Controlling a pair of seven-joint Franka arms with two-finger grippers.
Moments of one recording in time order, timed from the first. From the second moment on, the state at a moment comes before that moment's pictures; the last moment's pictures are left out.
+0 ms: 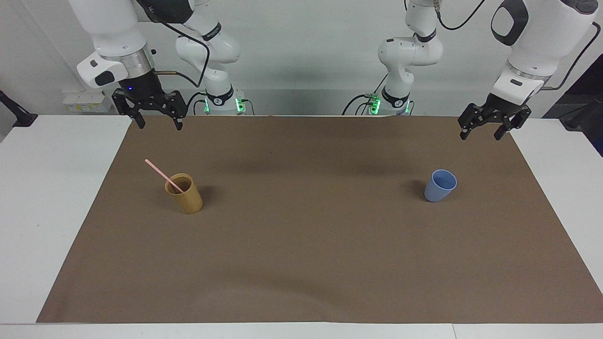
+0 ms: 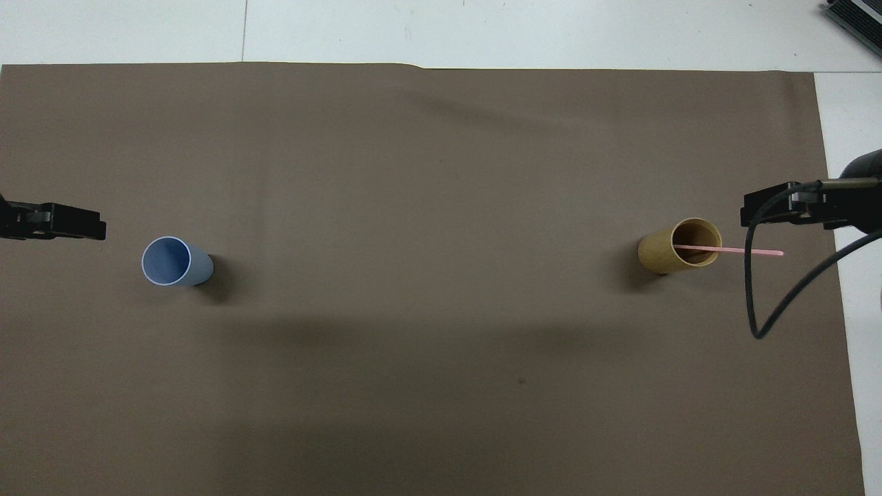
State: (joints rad) left arm -0.06 -0.08 0.04 -1.73 -0.01 1.72 0.05; right arm -0.08 0.00 0.12 -1.54 -0.02 1.58 0.10
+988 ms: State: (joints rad) left arm -0.06 -0.08 0.04 -1.73 -0.01 1.72 0.05; right arm -0.11 0.00 0.11 -1.55 -0.02 1.61 0.04
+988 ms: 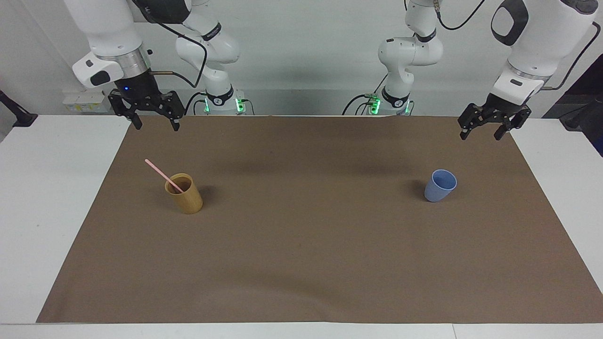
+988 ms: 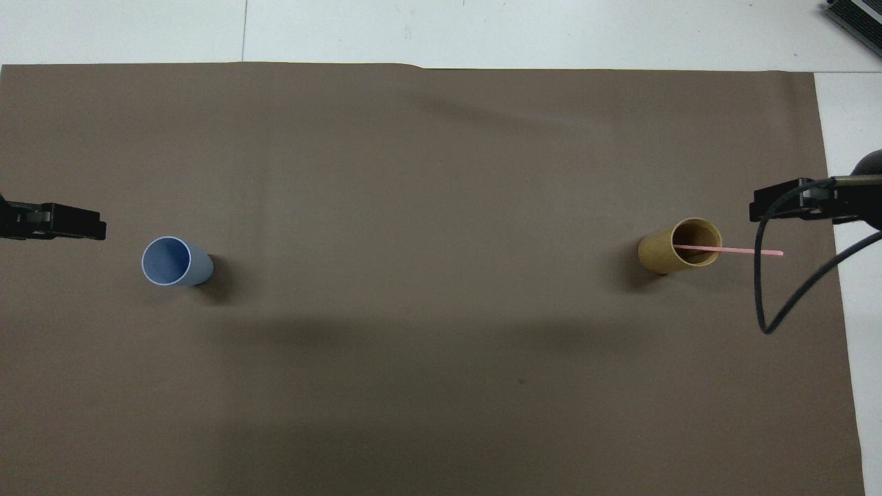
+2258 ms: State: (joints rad) left arm -0.02 -0.05 0.05 -2.19 -0.01 2.18 0.14; right arm -0.30 -0.01 0.11 -1.81 0.22 1.83 -0.23
